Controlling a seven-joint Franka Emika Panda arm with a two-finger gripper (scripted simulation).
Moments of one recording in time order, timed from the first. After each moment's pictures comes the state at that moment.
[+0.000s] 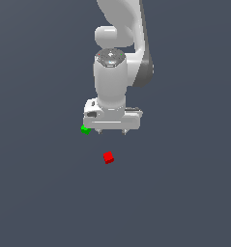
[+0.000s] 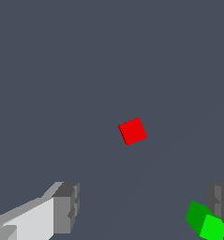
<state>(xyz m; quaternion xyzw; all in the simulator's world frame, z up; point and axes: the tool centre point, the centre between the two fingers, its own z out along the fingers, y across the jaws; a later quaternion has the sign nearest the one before) 0.017 -0.012 0.191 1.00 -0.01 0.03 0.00</state>
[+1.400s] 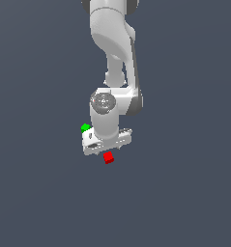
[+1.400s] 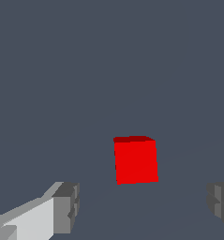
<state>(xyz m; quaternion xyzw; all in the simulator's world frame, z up) 0.045 -0.031 0.089 0.99 0.15 0.00 0.00</state>
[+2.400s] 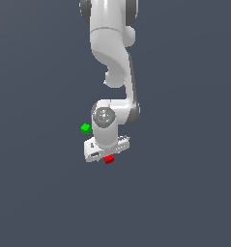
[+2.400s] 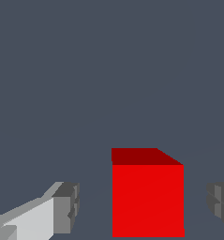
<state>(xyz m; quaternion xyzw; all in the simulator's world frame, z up) 0.050 -0.033 0.039 0.98 0.18 0.00 0.00</state>
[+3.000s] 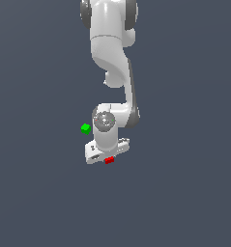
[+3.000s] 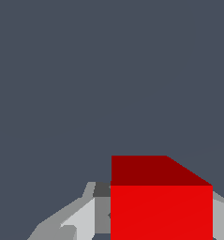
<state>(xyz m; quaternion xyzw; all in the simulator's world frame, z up) 0.051 -0.033 0.020 0.98 0.18 0.00 0.00</state>
